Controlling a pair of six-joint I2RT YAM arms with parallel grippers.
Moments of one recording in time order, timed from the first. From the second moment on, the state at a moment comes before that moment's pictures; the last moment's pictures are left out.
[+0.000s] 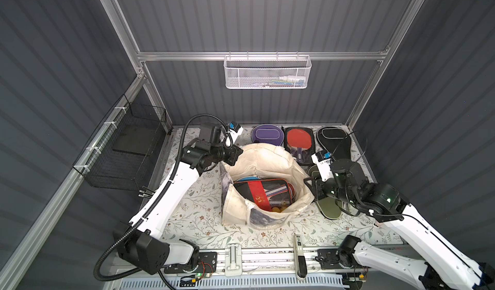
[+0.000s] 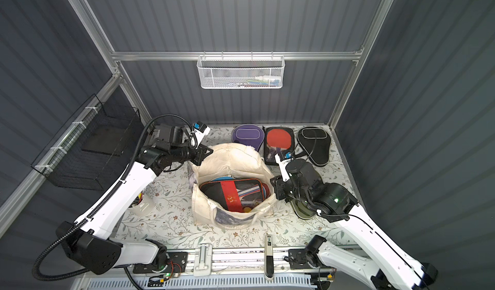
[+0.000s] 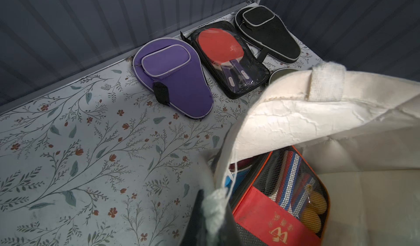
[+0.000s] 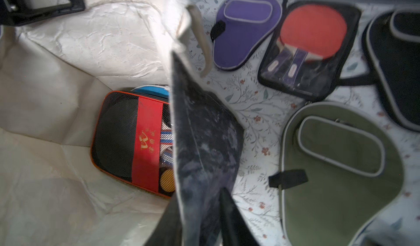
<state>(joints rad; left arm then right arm) -0.43 1.36 1.42 -0.73 0.35 0.09 0.74 0.89 1.18 -0.96 0.10 0.33</state>
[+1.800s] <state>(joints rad) -0.45 1.24 1.15 -0.32 0.50 -0.04 0.82 1.71 1.36 -0.61 -0.23 -0.06</state>
